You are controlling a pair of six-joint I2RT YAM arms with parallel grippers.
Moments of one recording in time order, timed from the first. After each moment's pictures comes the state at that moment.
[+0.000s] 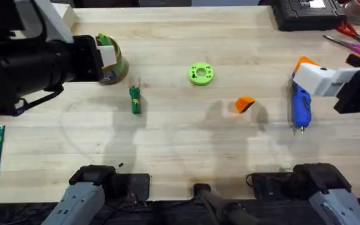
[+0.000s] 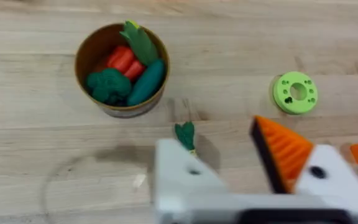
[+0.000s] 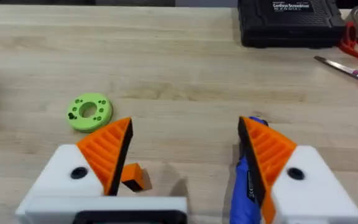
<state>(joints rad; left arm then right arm) -0.01 0.86 1.01 -0.90 0.15 -0.09 0.01 0.47 0.80 -0.81 -0.03 0.01</state>
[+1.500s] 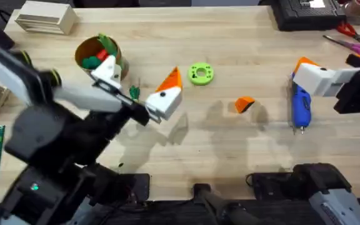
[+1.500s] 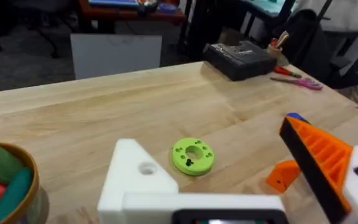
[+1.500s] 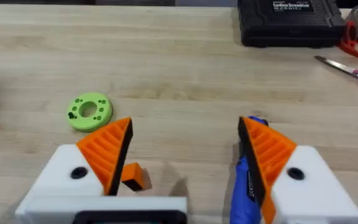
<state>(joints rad) -0.41 0.29 0.28 -0.03 0.18 -0.19 0.01 0.47 0.80 -0.81 -0.03 0.01</state>
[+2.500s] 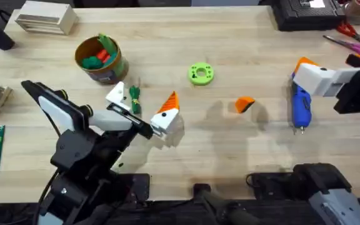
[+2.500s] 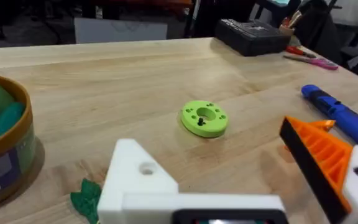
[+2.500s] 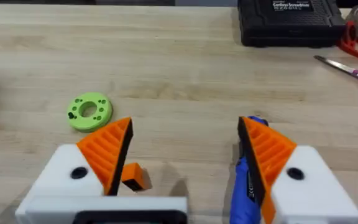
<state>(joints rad) -0.42 0.01 0.01 -0.07 0.15 -0.20 0.01 0.47 0.80 -0.81 -0.03 0.01</state>
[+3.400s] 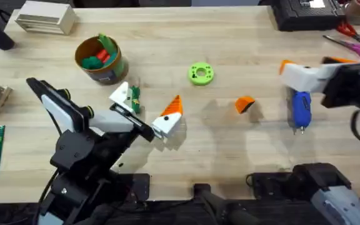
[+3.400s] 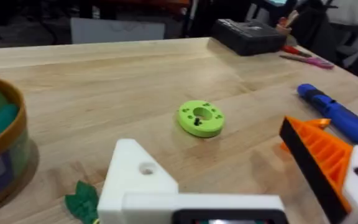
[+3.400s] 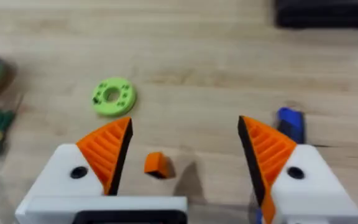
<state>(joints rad) -0.42 0.01 0.01 -0.07 0.22 -0.20 0.02 0.58 0.81 -0.81 -0.14 0.04</state>
